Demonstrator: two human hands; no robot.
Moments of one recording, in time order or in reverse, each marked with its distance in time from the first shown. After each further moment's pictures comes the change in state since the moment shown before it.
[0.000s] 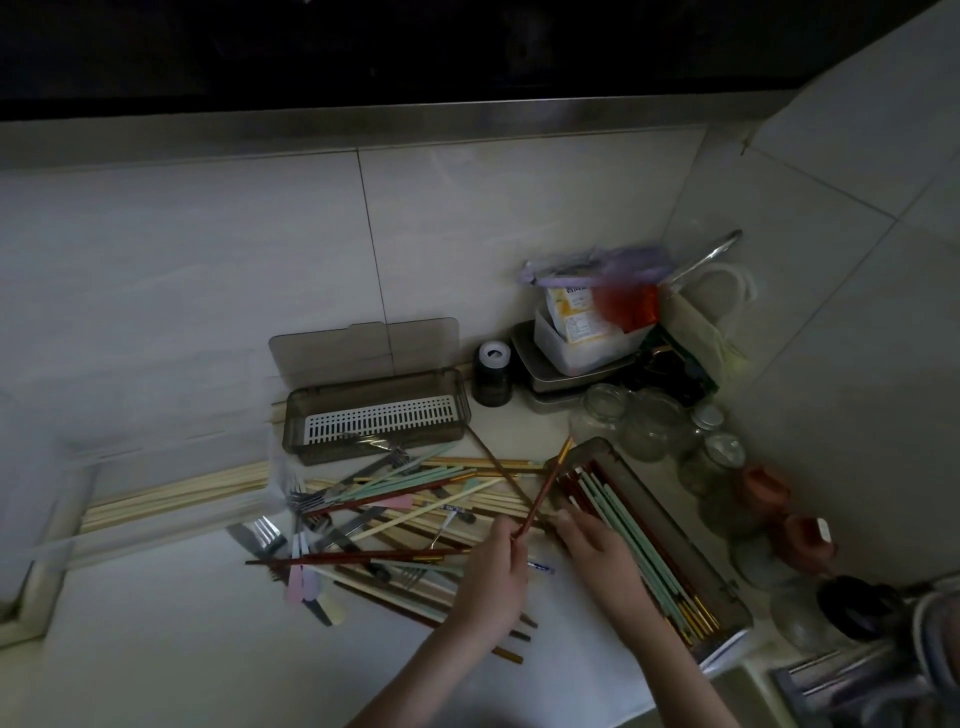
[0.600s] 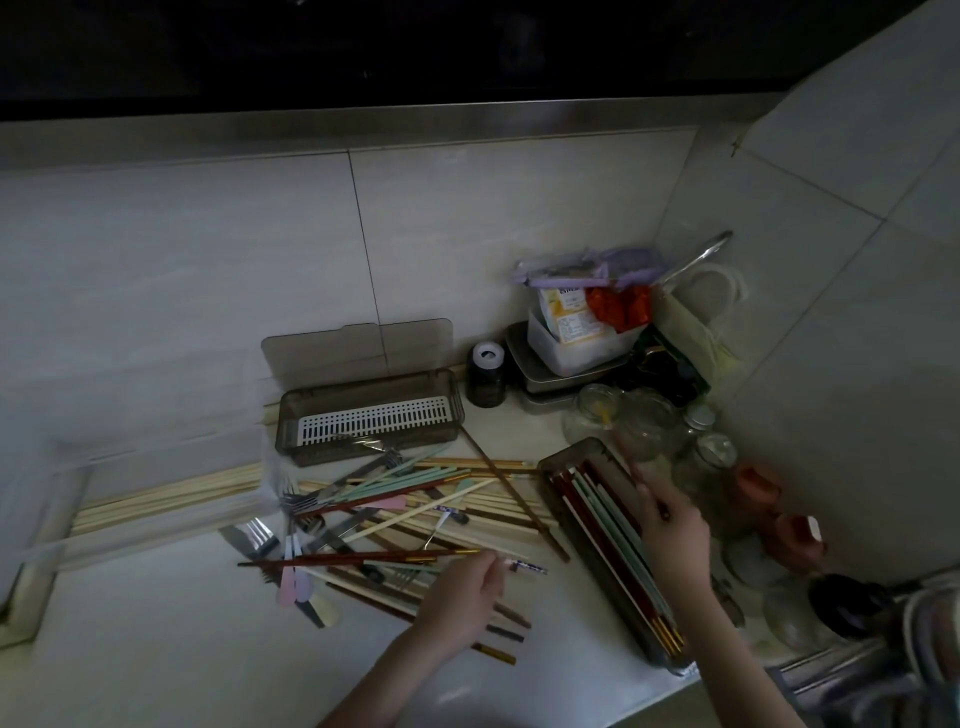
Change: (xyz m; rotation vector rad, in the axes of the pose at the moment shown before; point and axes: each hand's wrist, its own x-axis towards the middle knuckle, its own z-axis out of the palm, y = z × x) left_hand -0.005 -0.029 -0.014 0.132 -0.195 -0.009; right_hand 0.033 0.039 -0.054 -0.130 0.478 0.042
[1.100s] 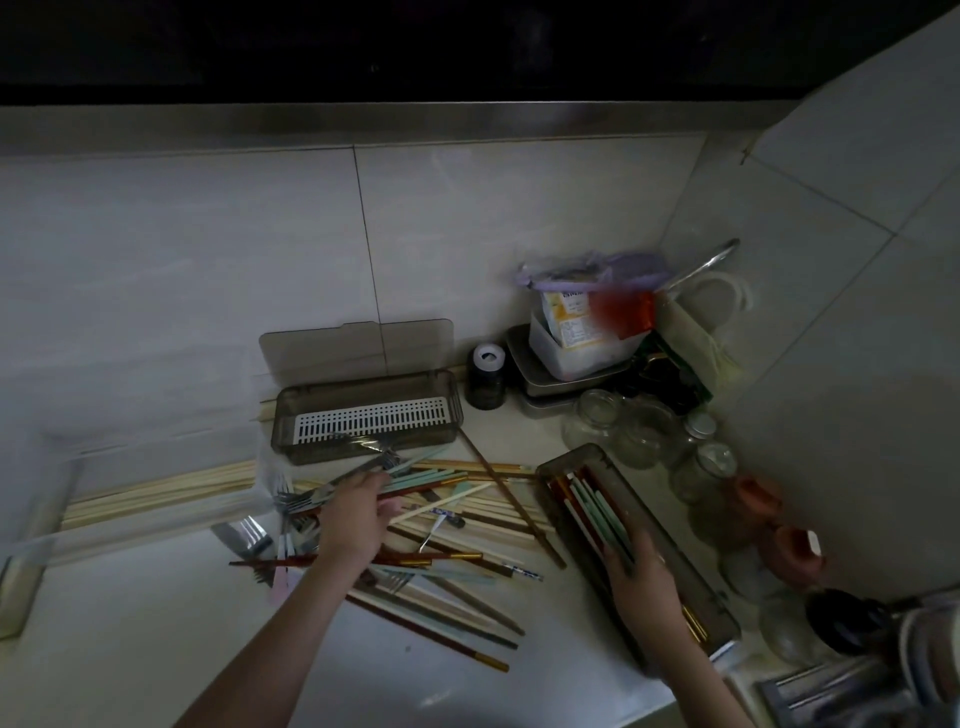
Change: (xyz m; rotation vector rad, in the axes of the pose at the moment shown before) left_hand 0.051 -0.086 -0.089 0.408 0.453 -0.109; right_hand -0.026 0.028 0.016 -0.146 -0.313 0.078
